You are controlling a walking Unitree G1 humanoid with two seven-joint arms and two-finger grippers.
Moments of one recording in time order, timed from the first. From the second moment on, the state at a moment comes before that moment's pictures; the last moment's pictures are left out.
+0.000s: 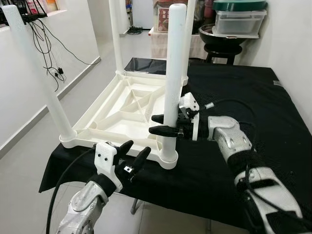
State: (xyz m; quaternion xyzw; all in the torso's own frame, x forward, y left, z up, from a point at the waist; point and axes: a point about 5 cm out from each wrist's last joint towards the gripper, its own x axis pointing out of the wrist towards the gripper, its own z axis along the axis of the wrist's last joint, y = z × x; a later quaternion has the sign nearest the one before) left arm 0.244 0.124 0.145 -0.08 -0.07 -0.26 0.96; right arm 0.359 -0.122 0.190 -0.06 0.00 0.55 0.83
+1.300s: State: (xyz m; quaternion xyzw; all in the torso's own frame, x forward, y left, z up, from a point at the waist) left arm 0.247 0.125 0.145 -0.08 -0.07 -0.25 0.96; right arm 0.372 -0.102 0.209 -0.07 0.03 0.55 0.83
